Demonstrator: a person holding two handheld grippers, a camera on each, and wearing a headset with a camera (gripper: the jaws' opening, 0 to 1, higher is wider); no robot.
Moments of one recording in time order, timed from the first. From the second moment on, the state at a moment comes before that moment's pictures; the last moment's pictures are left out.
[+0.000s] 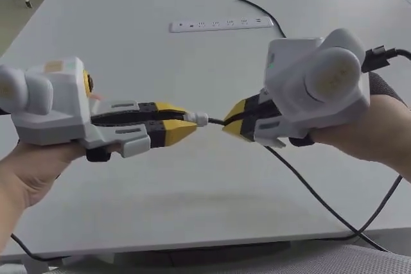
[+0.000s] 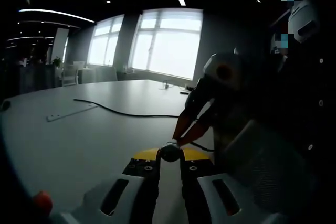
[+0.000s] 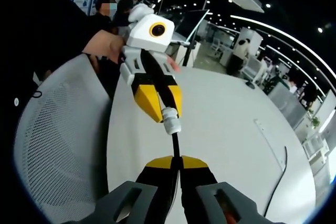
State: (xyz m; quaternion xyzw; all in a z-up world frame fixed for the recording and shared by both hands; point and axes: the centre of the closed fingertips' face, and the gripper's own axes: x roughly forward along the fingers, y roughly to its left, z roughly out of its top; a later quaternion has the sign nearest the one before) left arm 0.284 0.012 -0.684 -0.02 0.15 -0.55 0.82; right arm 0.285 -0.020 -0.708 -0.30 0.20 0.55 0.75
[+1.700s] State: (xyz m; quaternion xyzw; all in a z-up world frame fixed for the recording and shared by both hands) left arm 0.303 0.041 -0.681 -0.04 0.14 -0.52 0.84; right arm 0.311 -0.040 -0.714 -0.27 0.24 0.51 0.78
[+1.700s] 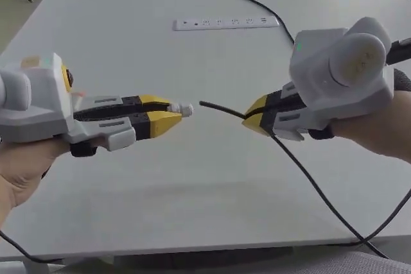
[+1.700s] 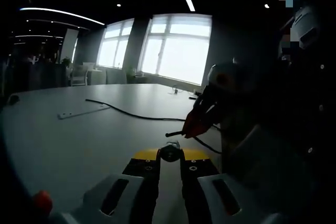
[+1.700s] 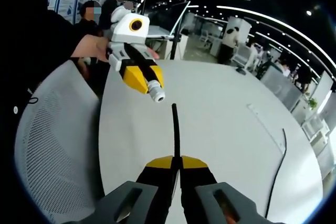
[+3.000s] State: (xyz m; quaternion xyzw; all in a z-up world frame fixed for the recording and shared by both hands) left arm 0.284 0.098 -0.708 -0.05 0.16 -0.48 0.86; right arm 0.415 0.095 -0.708 -0.25 0.21 0.52 0.79
